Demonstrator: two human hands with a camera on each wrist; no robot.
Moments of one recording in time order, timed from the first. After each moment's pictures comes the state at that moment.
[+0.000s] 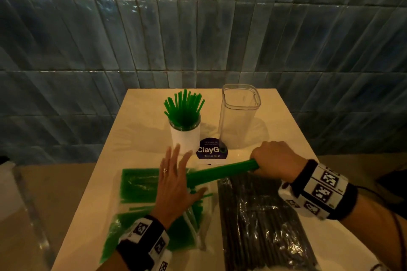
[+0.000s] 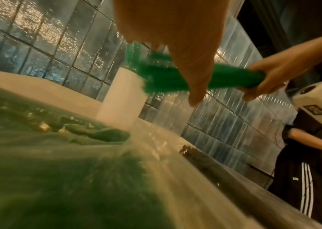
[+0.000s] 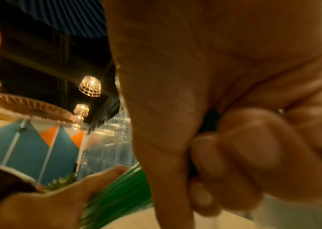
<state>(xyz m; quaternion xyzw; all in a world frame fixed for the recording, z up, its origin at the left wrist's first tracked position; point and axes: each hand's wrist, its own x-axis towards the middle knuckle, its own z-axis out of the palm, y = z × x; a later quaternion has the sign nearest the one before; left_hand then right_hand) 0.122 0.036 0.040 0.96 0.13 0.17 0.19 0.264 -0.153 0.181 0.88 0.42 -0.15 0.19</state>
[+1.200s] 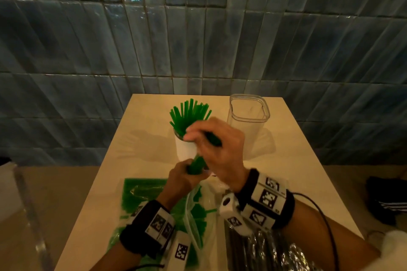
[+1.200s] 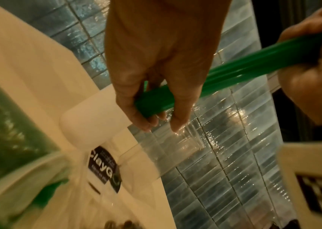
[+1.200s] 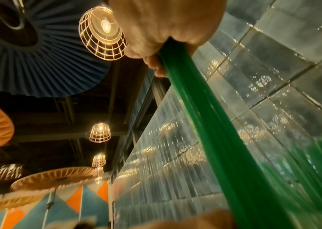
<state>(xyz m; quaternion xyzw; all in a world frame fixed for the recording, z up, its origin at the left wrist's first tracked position) 0.164 0.053 0.093 0.78 0.22 0.06 0.58 0.224 -0.037 0.185 0.56 0.52 0.14 -0.63</state>
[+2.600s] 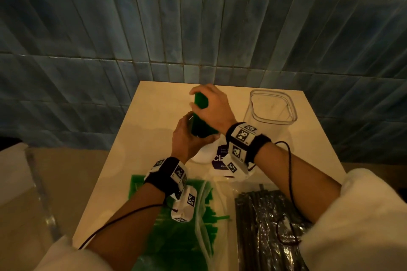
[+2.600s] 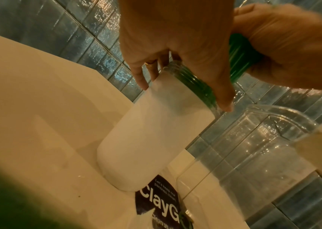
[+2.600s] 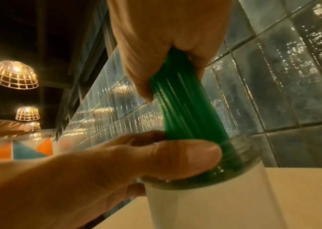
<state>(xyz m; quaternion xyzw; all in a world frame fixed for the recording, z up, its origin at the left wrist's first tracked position) 0.255 0.130 0.063 0.82 0.29 0.18 0.46 0.340 0.065 0.137 0.79 0.44 0.01 -0.43</state>
